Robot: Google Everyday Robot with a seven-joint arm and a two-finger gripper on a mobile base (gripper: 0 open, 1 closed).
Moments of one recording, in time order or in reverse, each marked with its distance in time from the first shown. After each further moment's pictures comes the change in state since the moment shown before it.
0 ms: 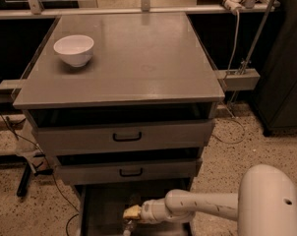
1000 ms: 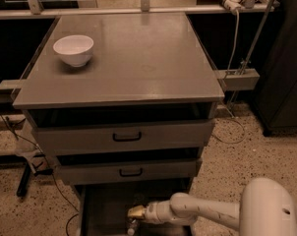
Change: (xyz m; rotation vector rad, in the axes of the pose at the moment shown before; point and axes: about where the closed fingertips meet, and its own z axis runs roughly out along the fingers) arm -0.019 -0.038 0.012 -0.038 -0.042 0.006
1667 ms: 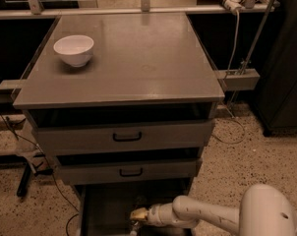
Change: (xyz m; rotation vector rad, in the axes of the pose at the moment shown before) arm 0.002 -0.025 0.006 -0.012 0.004 0.011
